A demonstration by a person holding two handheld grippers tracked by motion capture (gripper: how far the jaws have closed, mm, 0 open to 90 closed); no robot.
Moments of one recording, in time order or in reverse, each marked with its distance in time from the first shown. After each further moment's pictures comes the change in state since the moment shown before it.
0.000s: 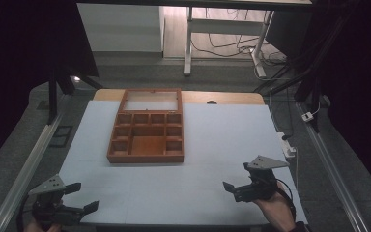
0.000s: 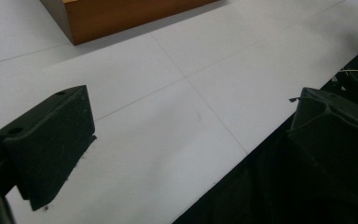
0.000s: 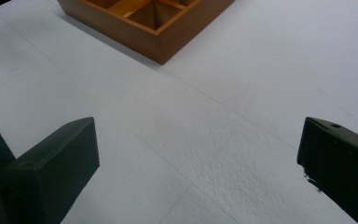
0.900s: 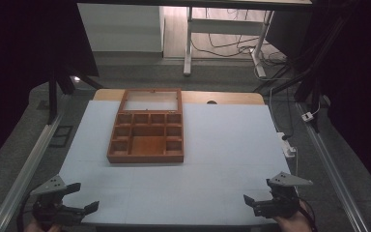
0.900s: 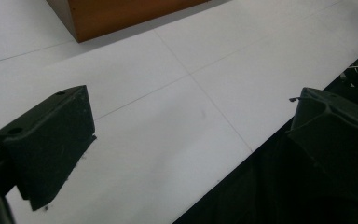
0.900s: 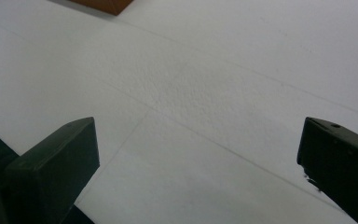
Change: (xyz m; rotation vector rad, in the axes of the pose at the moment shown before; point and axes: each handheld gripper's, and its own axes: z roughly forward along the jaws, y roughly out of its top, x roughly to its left) left arm -0.002 0.000 0.001 0.017 0.026 0.010; right arm -0.014 -0.049 -0.036 0.075 -0.123 0.089
